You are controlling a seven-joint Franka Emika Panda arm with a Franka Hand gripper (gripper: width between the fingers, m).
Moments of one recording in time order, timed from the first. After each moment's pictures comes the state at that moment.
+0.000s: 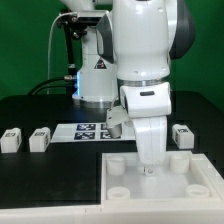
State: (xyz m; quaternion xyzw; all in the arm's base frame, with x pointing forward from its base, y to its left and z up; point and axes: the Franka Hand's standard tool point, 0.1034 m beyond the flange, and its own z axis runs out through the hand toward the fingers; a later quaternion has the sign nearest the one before) arm 0.490 0.066 0.005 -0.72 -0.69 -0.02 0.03
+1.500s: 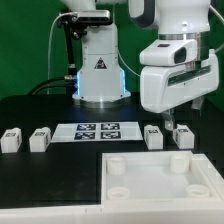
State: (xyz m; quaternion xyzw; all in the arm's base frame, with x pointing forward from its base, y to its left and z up) arm 0.449 0.144 0.067 -0.96 -0.29 -0.02 0.02
